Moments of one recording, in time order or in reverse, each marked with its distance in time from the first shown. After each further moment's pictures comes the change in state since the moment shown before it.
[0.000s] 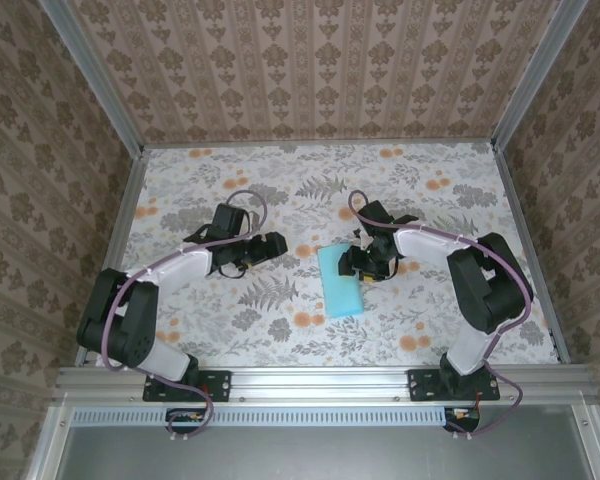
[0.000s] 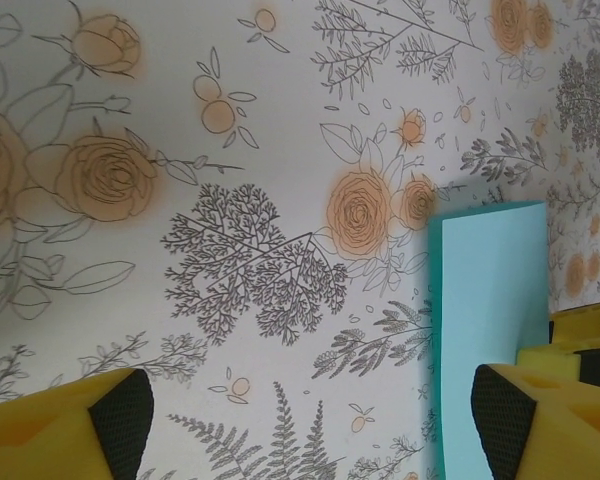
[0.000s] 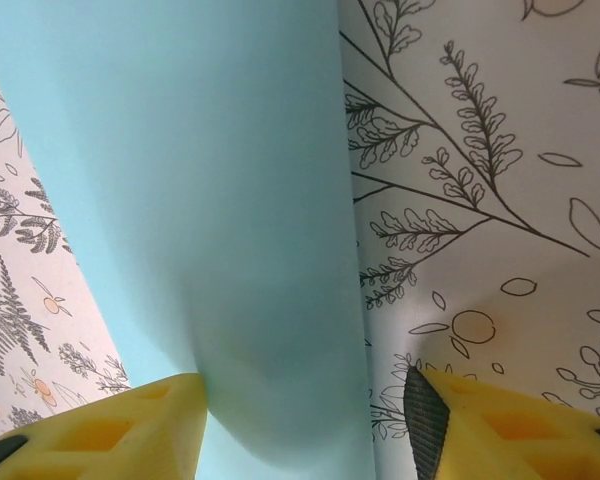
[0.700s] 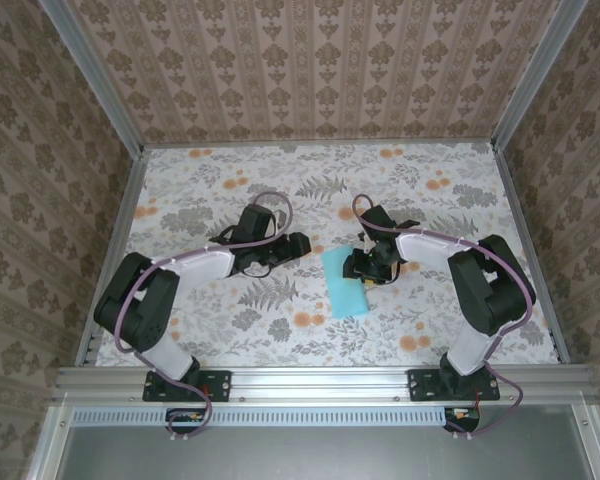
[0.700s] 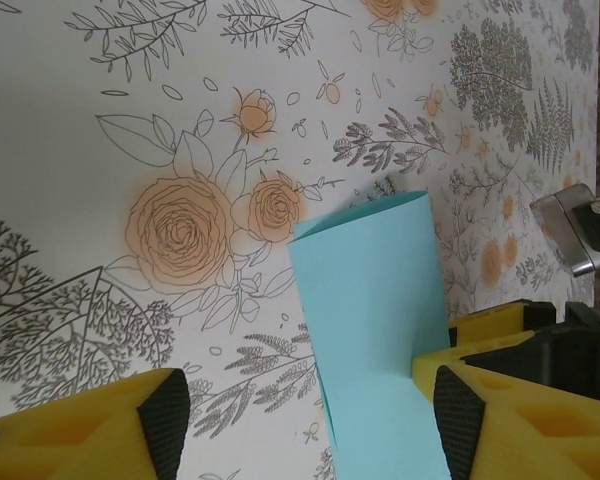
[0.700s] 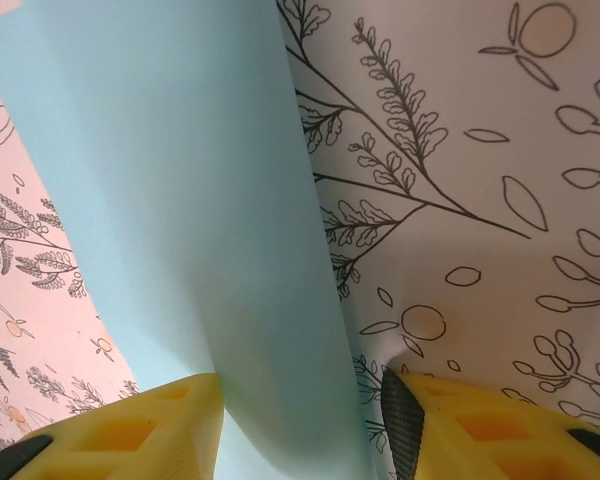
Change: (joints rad) left arm -0.151 0.127 0.039 0.220 0.023 -0.131; right arm -0.005 -0.017 -0.062 0.055 0.031 0.066
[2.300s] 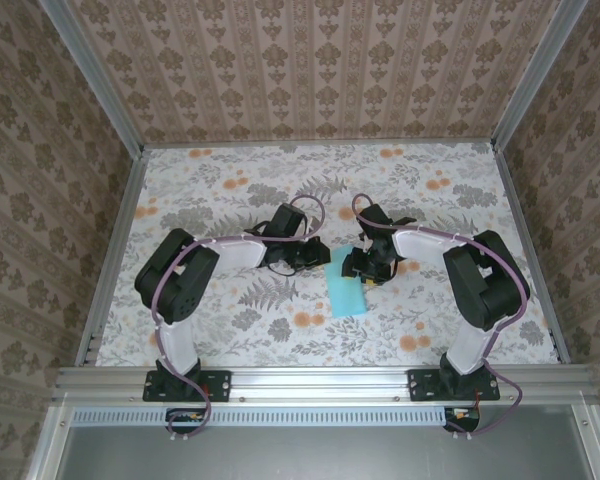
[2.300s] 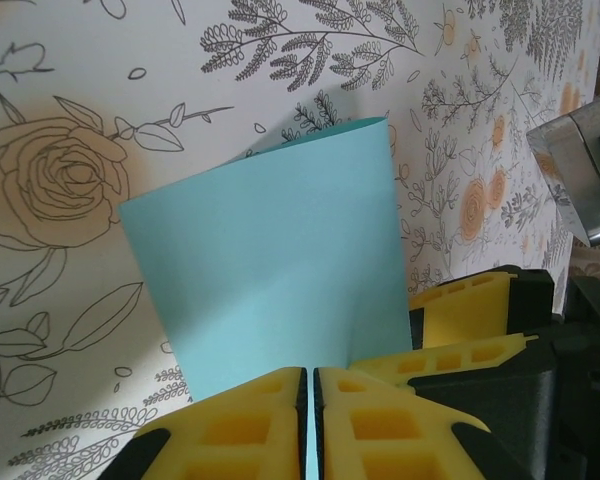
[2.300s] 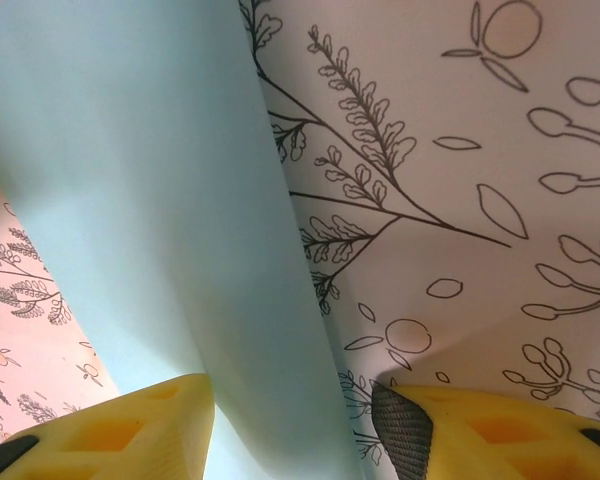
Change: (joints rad) left arm -0.113 0.254 0.189 -0.005 0.127 -0.040; right arm 0.000 0.056 0.039 -0.044 0.025 0.044
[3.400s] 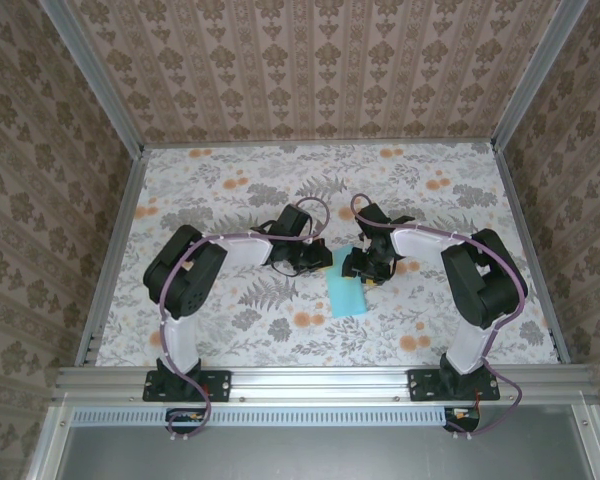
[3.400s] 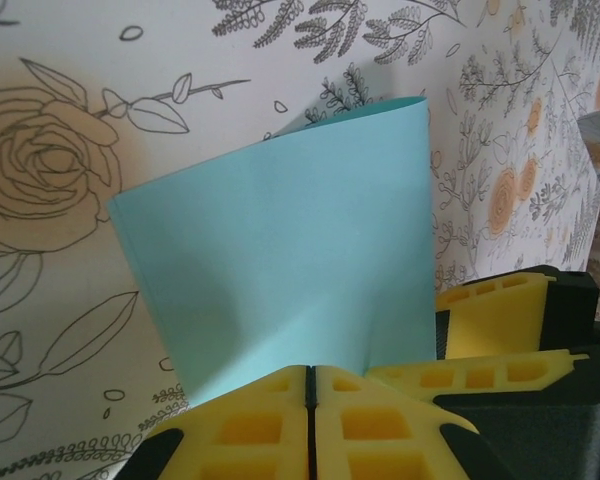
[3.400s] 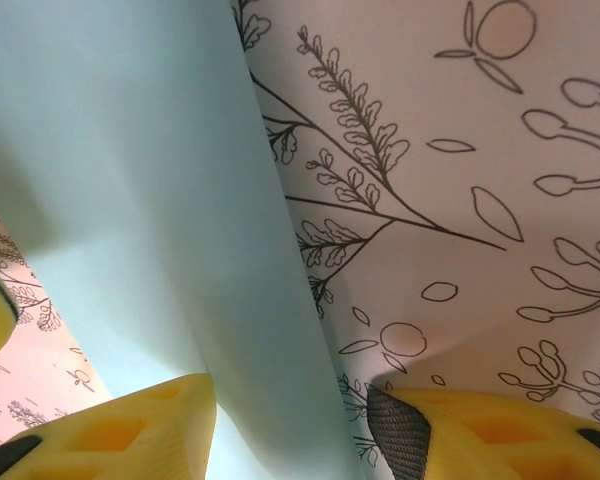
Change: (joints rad) left arm -0.012 0.058 0.052 -0.058 0.011 0.001; right arm 0.005 0.021 0.017 -0.023 0.012 0.001
